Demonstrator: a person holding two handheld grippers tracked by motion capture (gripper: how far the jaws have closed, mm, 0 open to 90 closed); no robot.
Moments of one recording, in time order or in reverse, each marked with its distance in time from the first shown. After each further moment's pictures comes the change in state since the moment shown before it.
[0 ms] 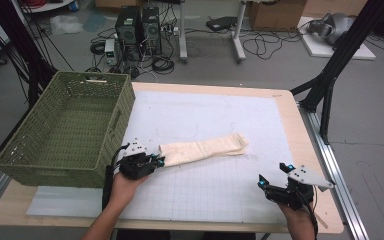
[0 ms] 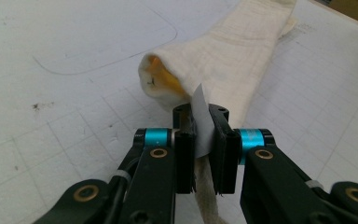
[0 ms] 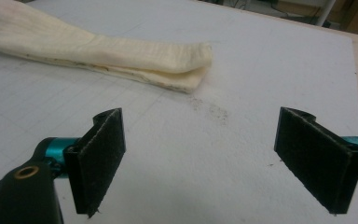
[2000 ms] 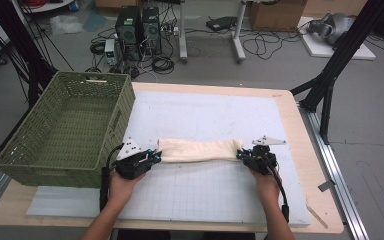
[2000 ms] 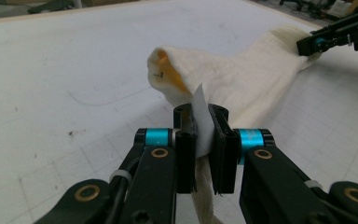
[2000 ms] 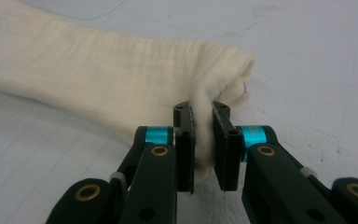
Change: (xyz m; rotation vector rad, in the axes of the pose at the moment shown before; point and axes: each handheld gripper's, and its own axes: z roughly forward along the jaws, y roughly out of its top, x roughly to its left) left arm 0.004 0.000 -0.011 -0.132 0.038 0.043; right arm -0.002 0.027 0.115 0.186 0.114 0.074
